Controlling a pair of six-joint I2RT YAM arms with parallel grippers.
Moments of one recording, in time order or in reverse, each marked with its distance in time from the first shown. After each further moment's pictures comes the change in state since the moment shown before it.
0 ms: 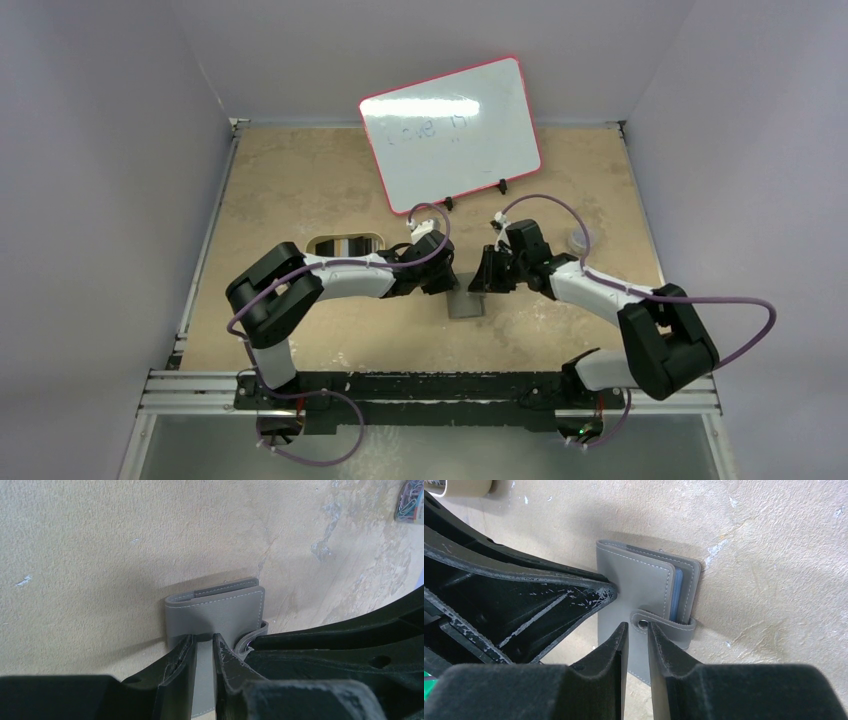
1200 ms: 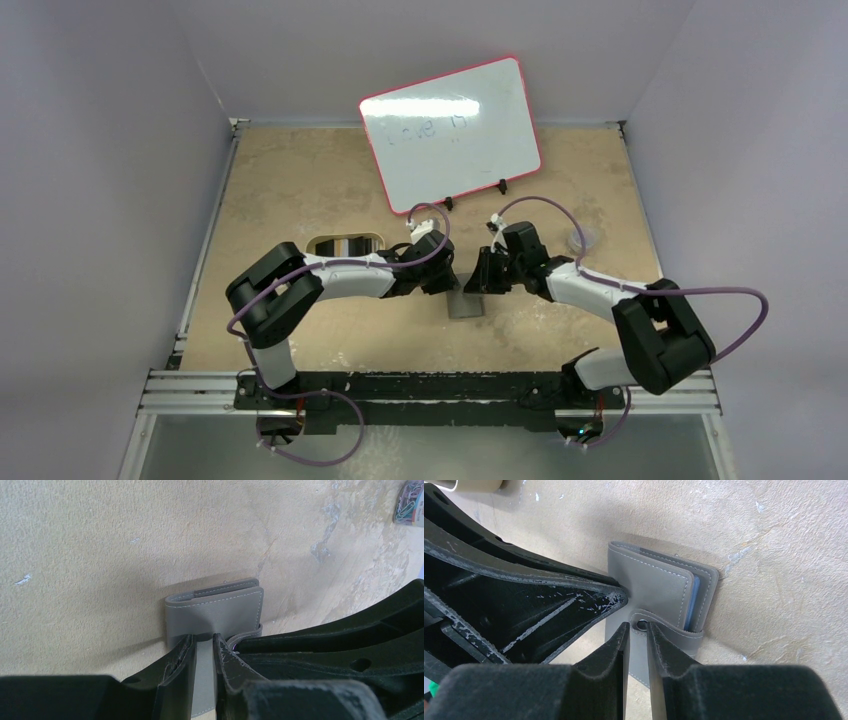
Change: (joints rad) left arm 0.000 0.000 0.000 0.000 0.000 -0.011; right arm 0.022 0.032 -0.025 0.084 -0.047 0.022
